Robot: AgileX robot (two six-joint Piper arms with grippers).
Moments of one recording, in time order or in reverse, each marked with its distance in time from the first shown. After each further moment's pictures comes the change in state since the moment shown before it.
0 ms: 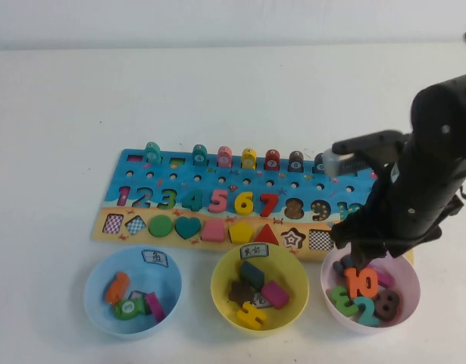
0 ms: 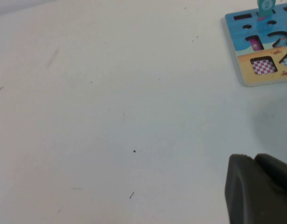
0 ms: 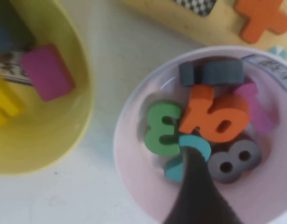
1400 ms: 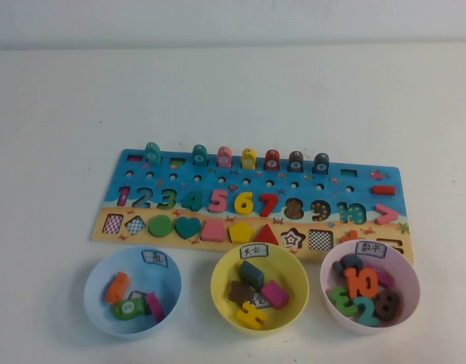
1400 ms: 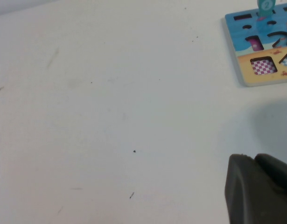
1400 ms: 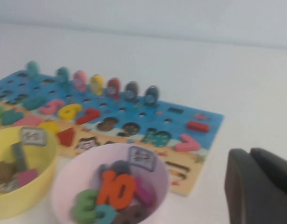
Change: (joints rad) right arm -0.110 -1.584 1.149 -0.059 -0.829 -0.100; left arm 0.000 0.000 0.000 0.000 0.000 0.000
